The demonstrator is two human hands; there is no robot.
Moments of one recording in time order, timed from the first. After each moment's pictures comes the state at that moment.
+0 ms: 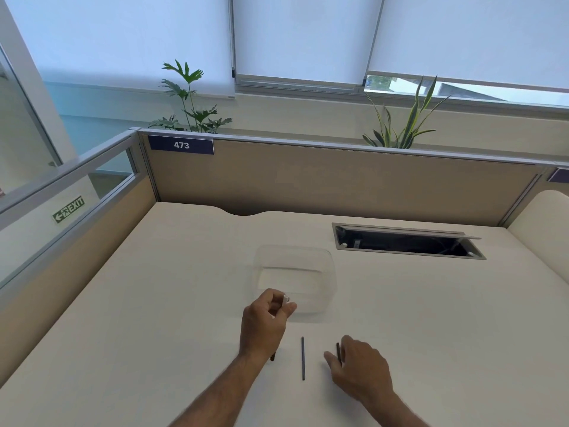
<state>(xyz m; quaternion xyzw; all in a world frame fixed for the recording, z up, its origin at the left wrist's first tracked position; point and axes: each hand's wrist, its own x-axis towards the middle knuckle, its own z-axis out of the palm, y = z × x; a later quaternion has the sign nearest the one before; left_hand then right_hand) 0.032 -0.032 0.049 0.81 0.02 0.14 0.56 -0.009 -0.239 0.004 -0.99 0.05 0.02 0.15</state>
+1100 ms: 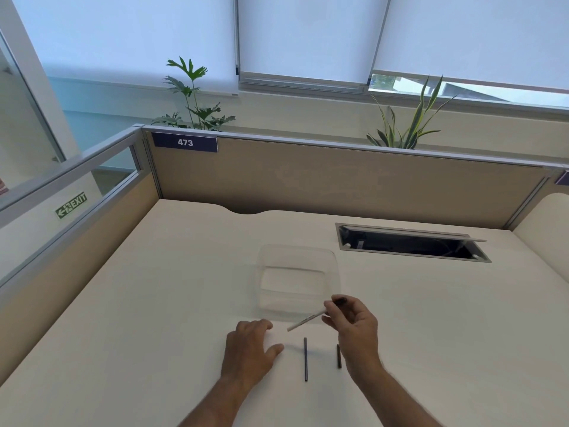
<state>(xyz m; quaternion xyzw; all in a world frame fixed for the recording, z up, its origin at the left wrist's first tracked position) 0.015 0.002 -0.010 0.97 -0.01 0.03 0.24 0.026 -0.205 0.044 -0.63 0.11 -0.11 0.76</state>
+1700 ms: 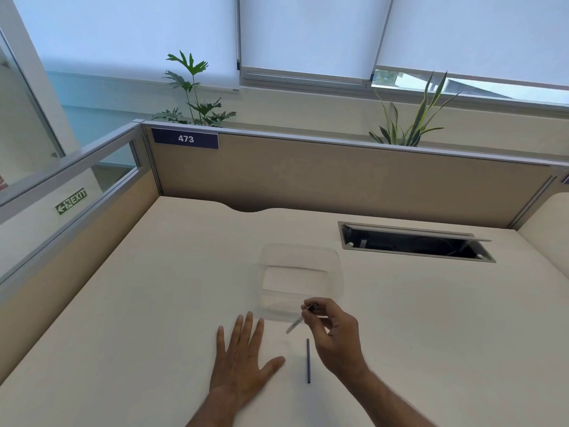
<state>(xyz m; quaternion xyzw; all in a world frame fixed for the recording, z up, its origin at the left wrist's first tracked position) 0.000 0.022 -0.037 0.99 -0.06 0.02 0.11 0.019 -0.176 0.050 -0.80 -0.10 -0.16 0.56</state>
